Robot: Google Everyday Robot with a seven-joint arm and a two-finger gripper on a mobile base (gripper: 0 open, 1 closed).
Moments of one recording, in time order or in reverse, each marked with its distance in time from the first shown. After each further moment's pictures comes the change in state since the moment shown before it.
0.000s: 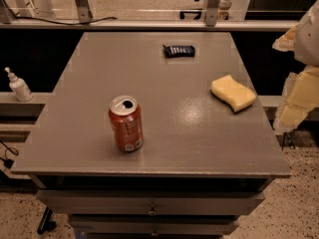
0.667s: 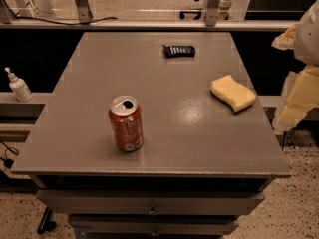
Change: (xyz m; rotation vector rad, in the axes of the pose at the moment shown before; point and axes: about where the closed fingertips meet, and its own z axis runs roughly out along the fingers) arm -0.002 -0.001 -0.001 0.010 -0.015 -0.005
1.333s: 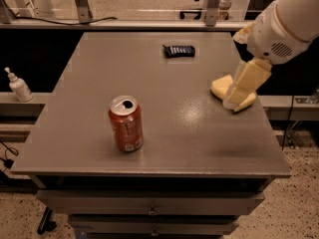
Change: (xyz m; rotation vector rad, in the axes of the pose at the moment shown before) arm -0.063 -0.051 0.058 0.021 -0.229 0.004
